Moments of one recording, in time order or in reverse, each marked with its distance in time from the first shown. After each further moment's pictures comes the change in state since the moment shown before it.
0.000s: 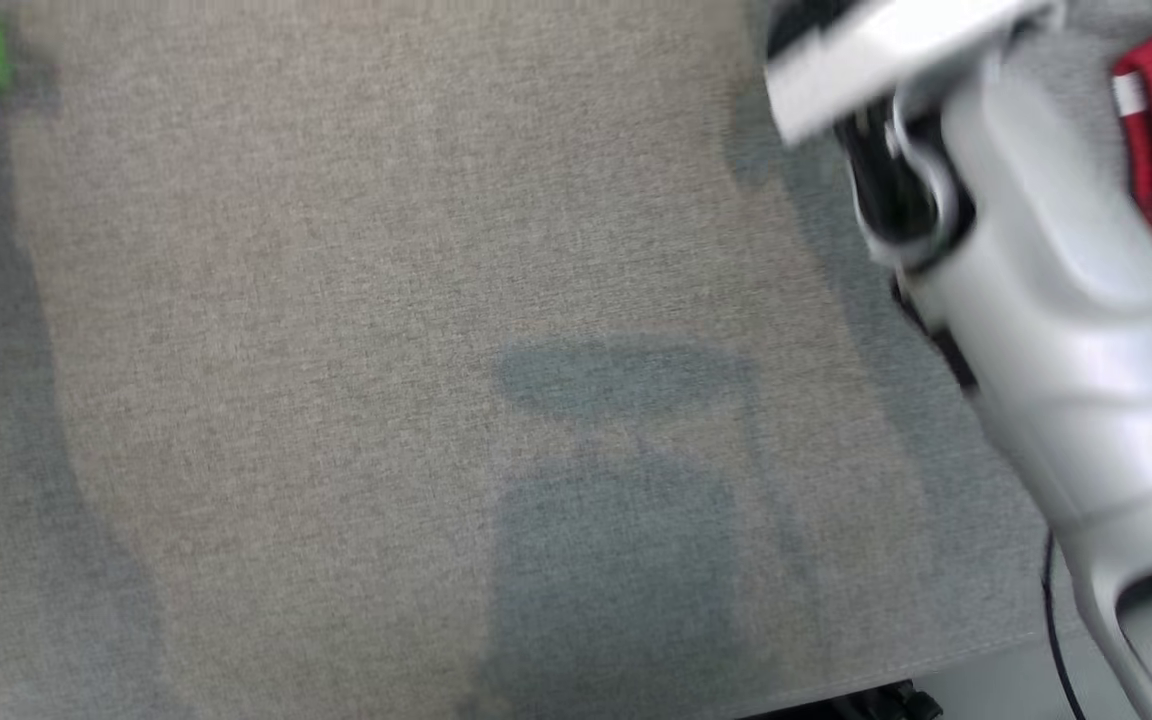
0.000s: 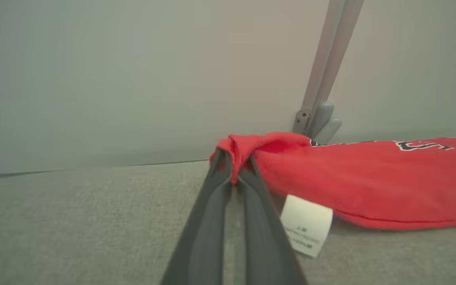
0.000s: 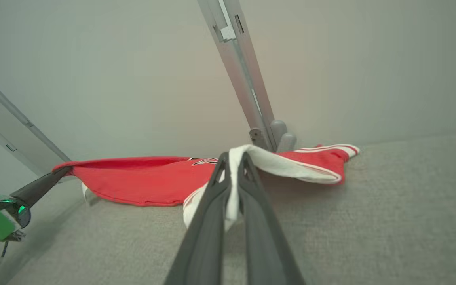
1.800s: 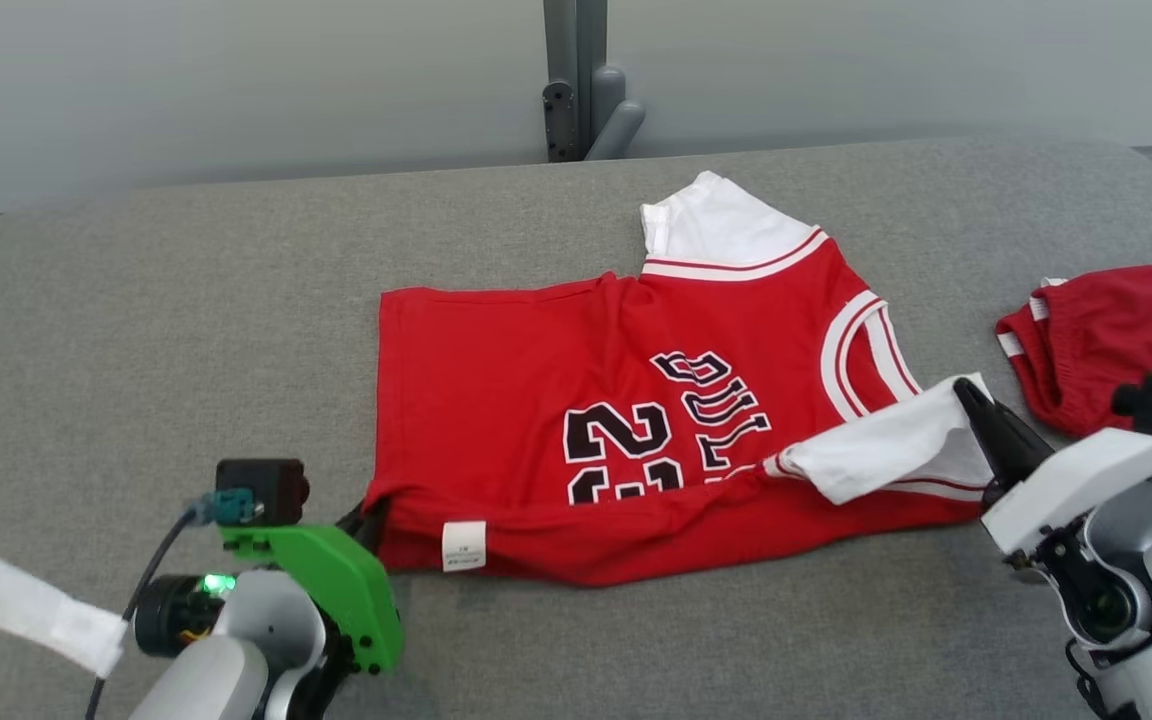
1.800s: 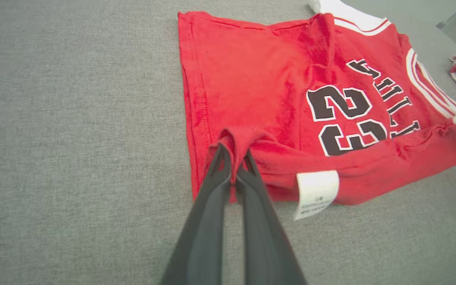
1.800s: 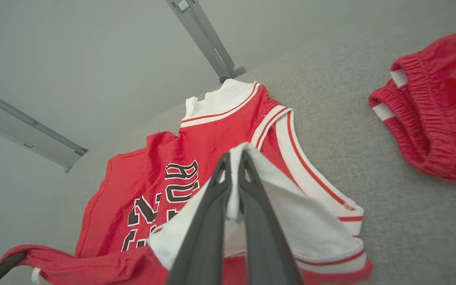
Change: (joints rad) left arm 1.037 -0.023 -0.232 -0.876 -0.255 0.327 0.553; right arm 0.876 -0.188 -0.346 -0.284 0.128 0.000 0.357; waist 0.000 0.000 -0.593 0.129
